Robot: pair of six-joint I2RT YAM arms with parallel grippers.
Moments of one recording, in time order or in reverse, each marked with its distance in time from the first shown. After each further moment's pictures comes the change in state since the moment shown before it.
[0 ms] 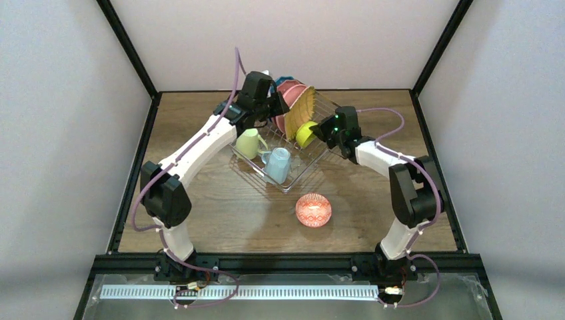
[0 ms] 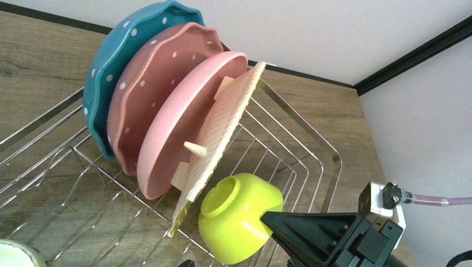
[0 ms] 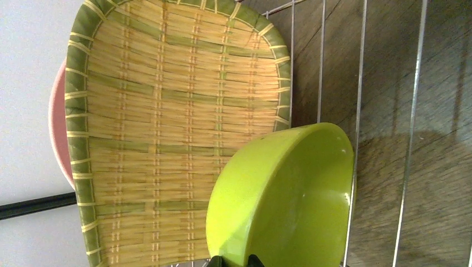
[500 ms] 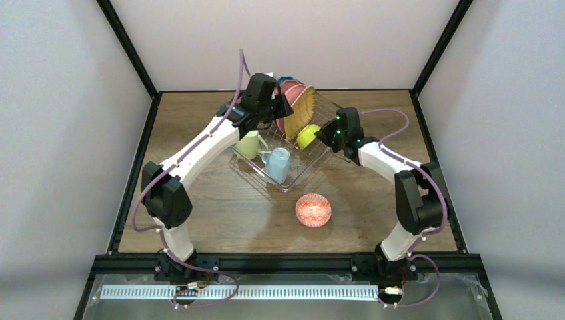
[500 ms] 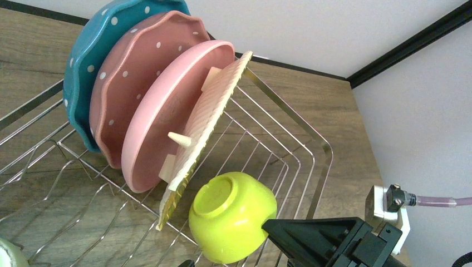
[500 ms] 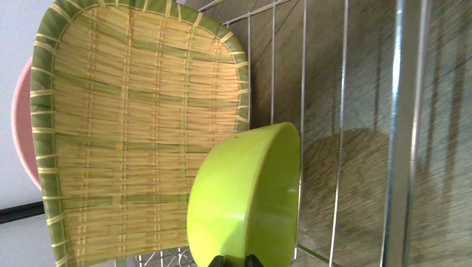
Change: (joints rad) left arm -0.028 0.000 0.000 -0.001 -0.002 -0.005; right arm 0.001 -0.070 -0.012 -0.140 0.060 -0.038
